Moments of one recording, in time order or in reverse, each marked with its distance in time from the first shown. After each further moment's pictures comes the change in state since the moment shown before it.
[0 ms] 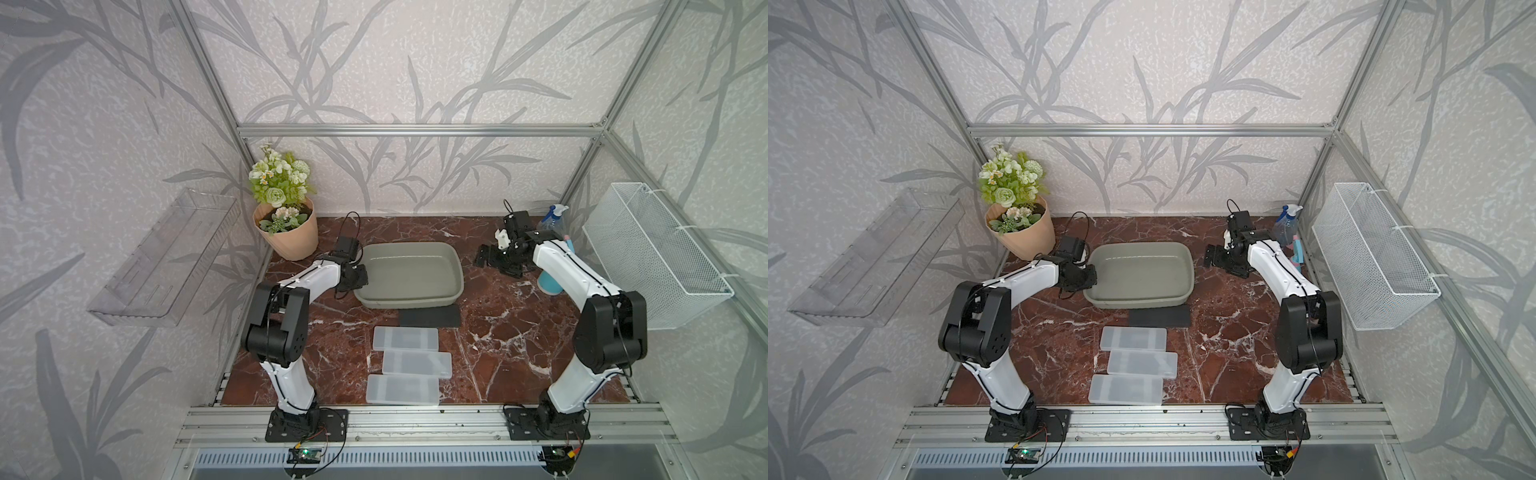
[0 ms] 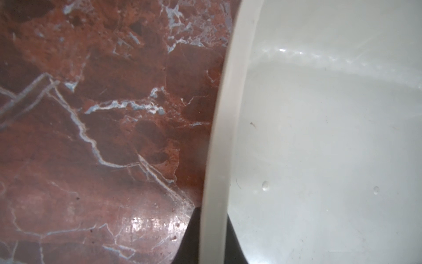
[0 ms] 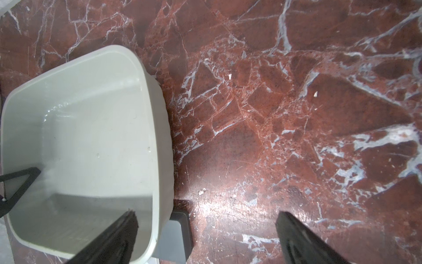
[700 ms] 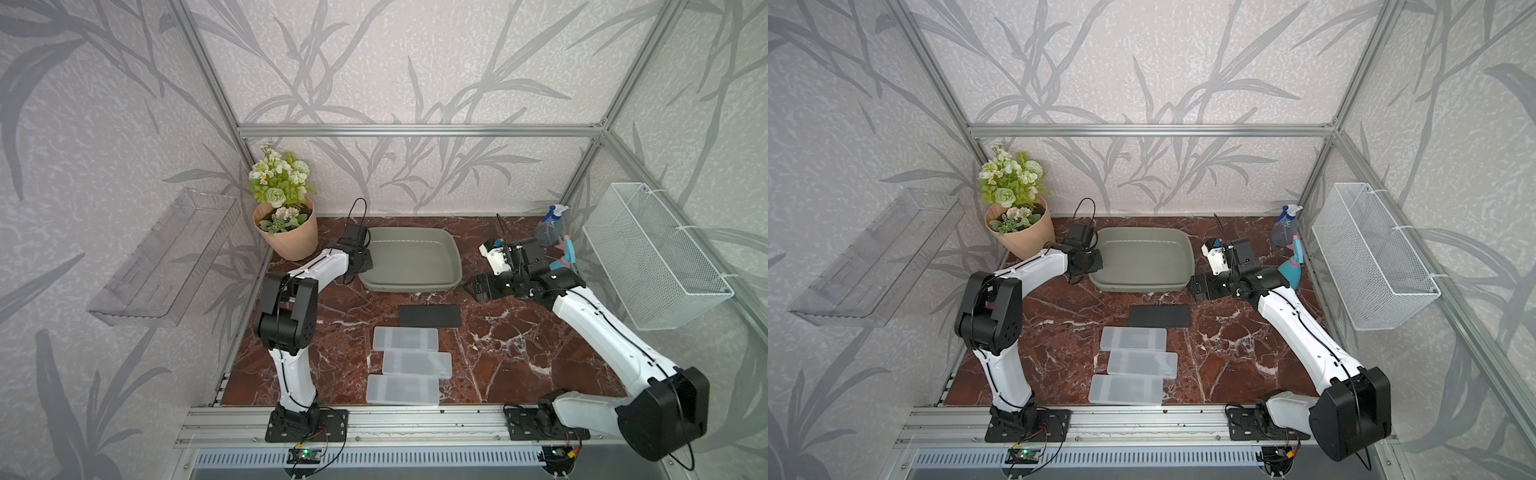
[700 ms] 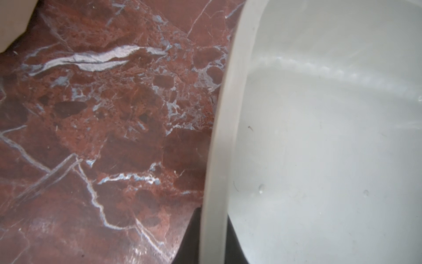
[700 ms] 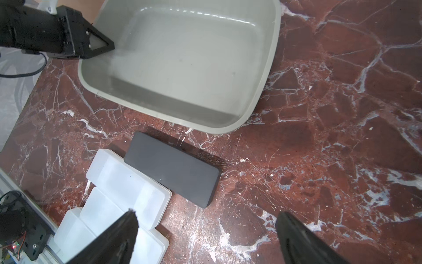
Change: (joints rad) left arm -0.020 0.127 0.200 0.023 -0.151 -0.023; right arm 0.191 -0.451 -0.346 0.140 -0.061 -0.295
